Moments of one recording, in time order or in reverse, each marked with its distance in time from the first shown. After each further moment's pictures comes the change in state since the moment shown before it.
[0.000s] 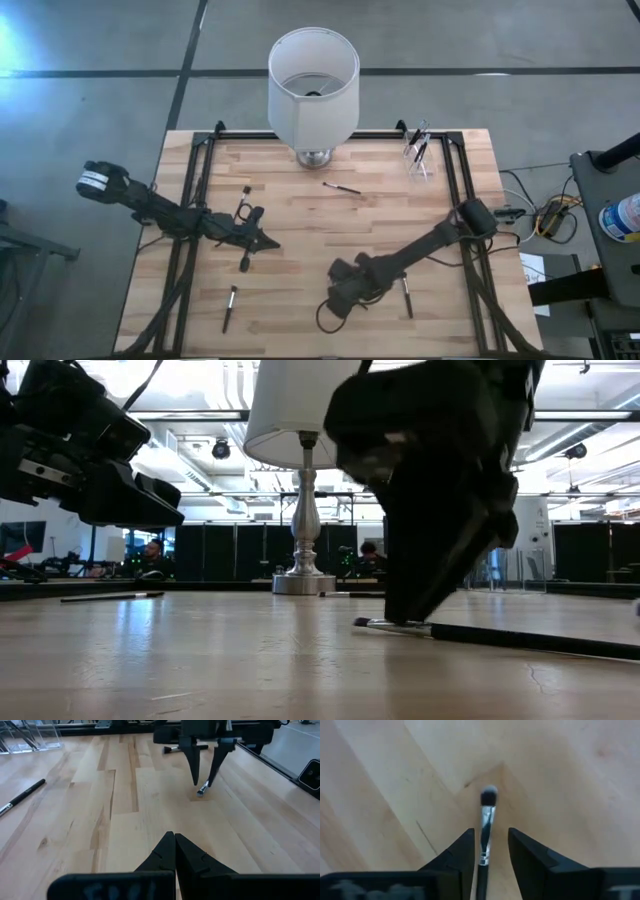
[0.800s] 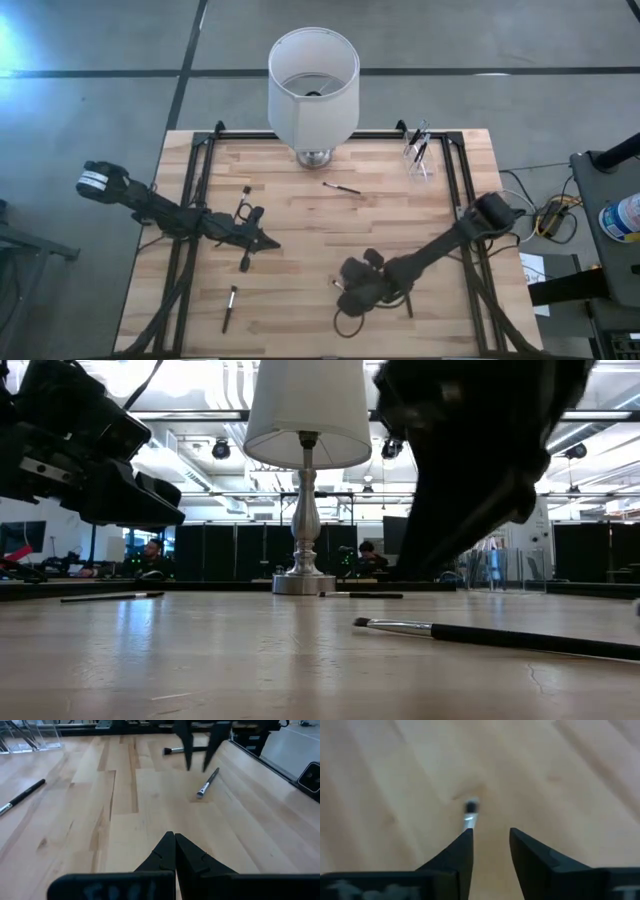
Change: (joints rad) left arm 0.000 -0.002 0.002 0.000 0.000 -0.009; right arm 0.069 -0.139 -0.162 0.109 0.217 -0.023
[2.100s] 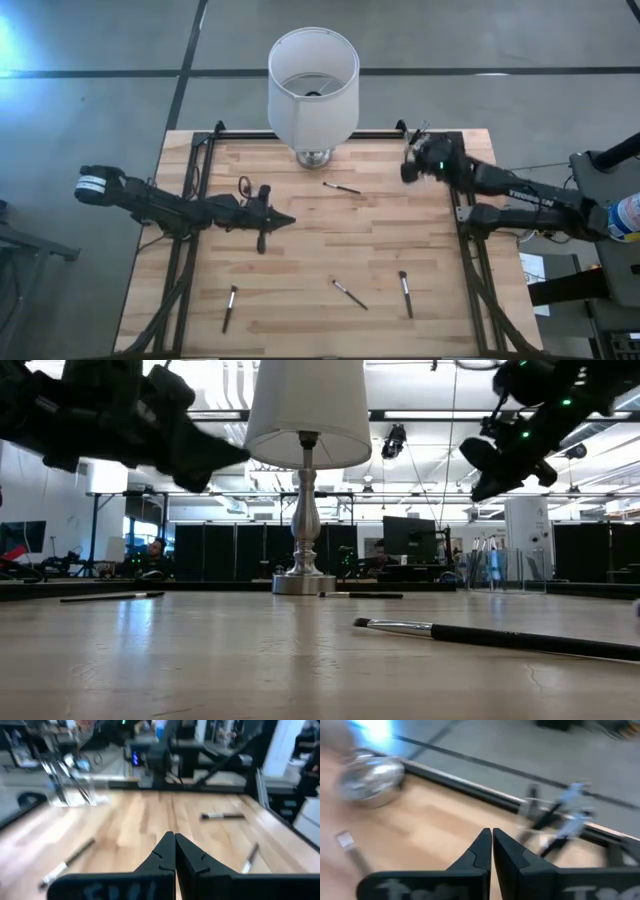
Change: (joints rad) left arm 0.168 -0.003 0.166 0.051 -0.002 -0.006; right arm -0.998 -1.111 -0.710 0.135 0.102 -0.676
